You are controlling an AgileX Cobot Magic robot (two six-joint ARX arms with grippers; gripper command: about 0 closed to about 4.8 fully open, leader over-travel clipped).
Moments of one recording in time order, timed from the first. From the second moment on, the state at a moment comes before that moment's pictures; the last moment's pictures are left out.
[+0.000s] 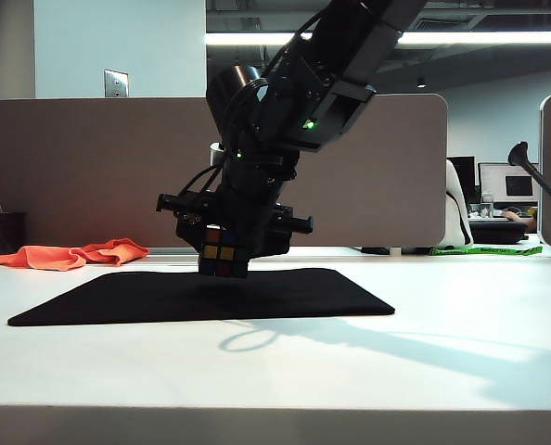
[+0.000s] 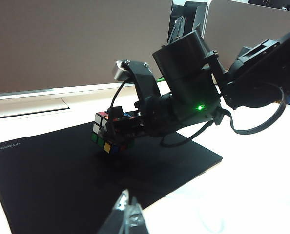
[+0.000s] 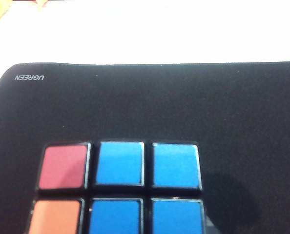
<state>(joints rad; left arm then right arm) 0.02 0.00 0.00 0.09 0.63 -0.06 0.73 2.20 1.55 0.14 0.29 0.39</state>
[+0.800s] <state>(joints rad) 0.02 0.00 0.00 0.09 0.63 -0.06 0.73 2.20 1.55 0.14 0.26 0.39</state>
